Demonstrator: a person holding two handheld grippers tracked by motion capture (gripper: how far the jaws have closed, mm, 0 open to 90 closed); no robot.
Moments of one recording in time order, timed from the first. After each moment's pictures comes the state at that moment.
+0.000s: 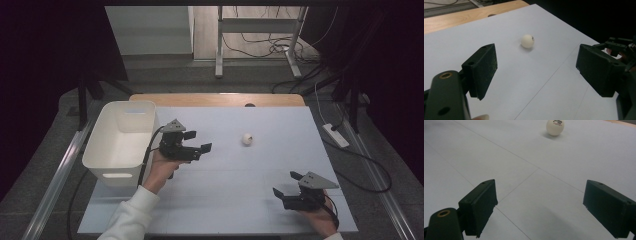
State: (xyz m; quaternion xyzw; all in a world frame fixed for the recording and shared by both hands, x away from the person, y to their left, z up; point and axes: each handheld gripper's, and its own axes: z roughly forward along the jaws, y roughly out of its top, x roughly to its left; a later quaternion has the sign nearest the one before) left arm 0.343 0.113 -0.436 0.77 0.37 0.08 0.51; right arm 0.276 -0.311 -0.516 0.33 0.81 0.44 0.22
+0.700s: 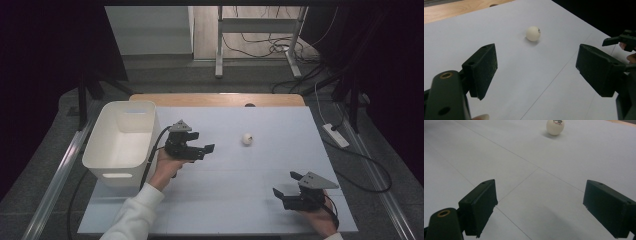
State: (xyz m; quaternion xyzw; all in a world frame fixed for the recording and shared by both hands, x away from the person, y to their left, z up) left arm 0.357 0.103 -0.451 0.78 0.38 0.07 0.49; right arm 0.275 -0.311 -0.517 0.33 0.81 0.44 0.22
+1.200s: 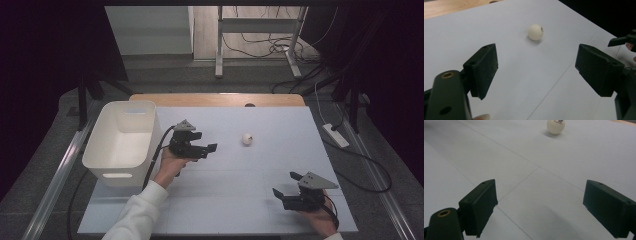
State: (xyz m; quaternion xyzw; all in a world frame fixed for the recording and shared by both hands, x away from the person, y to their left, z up) left arm 0.368 0.094 -0.461 0.78 0.39 0.07 0.48; right arm 0.275 -0.310 -0.517 0.33 0.81 0.43 0.22
